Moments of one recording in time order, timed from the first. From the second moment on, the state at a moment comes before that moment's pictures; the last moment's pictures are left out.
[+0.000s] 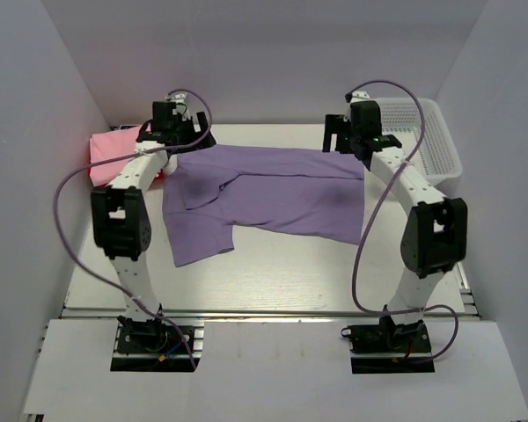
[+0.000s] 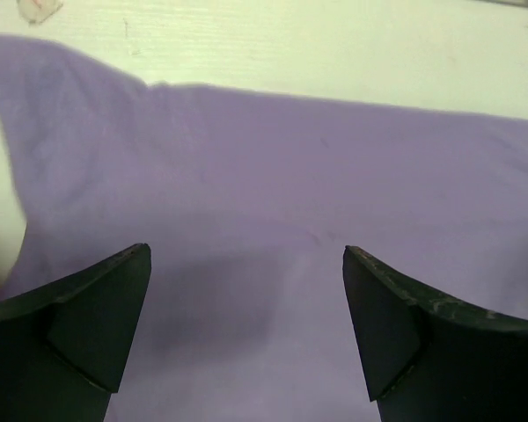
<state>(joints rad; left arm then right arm) -0.09 2.10 1.79 -0.34 0.24 -0.25 0.26 1.87 1.65 -0.35 0.06 0.12</state>
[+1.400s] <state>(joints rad) -0.15 1.06 0.41 -0.35 -0.19 -0.71 0.27 1.09 0.59 -0.30 0.00 0.47</state>
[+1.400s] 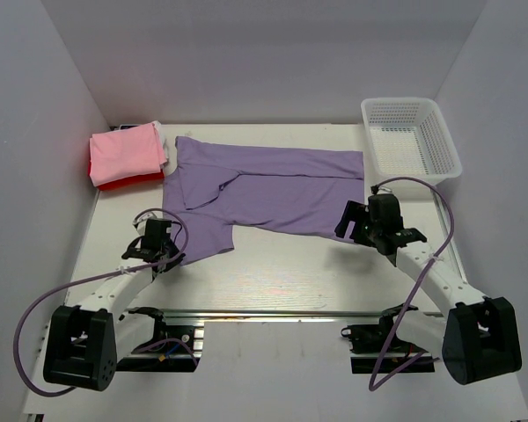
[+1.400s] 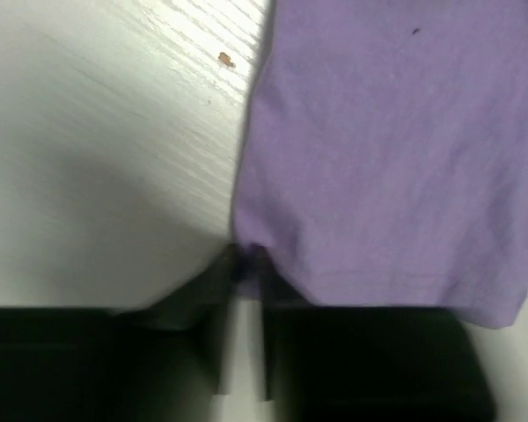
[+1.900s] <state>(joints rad) -0.15 0.95 0.39 -0.29 -0.10 -0.64 0.27 1.15 0.58 -0.32 0.05 0.47</state>
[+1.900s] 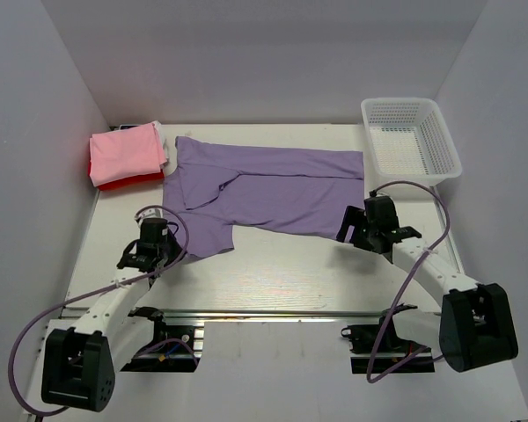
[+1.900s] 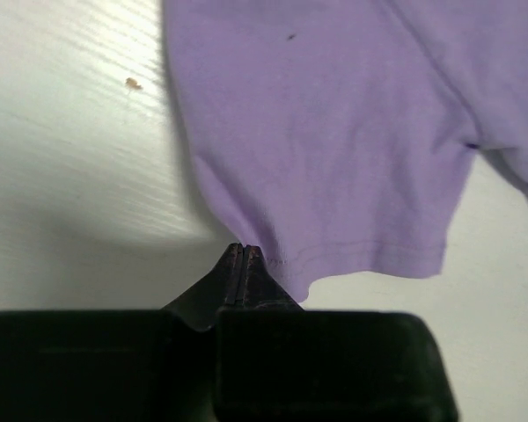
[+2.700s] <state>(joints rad) -0.15 0.90 0.50 -0.21 0.01 -0.60 0.27 1.41 0.65 -0.25 0.16 0.51</state>
